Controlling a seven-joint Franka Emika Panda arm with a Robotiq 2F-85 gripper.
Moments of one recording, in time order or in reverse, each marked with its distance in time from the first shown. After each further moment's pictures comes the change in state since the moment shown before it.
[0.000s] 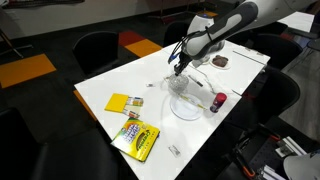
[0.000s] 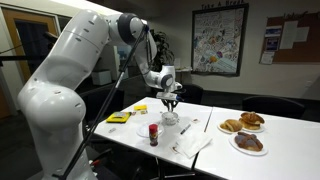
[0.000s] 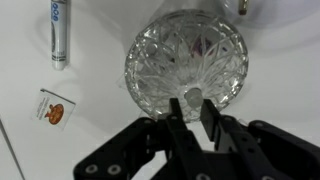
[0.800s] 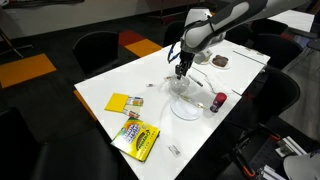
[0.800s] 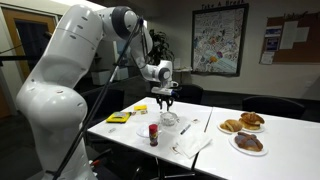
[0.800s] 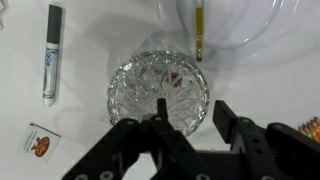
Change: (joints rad) arm 0.041 -0.076 -0.007 0.000 -0.001 -0.262 0.043
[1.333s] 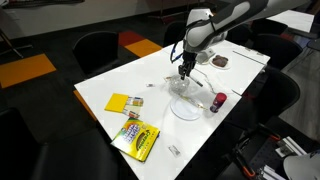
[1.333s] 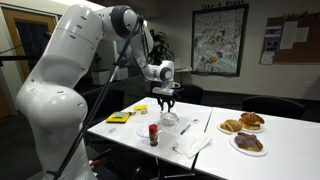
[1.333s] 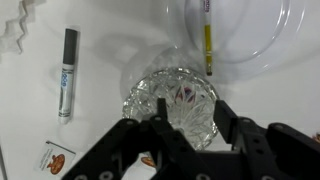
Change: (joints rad) arm 0.003 -0.006 -0.028 0.000 -0.007 -0.057 0.026
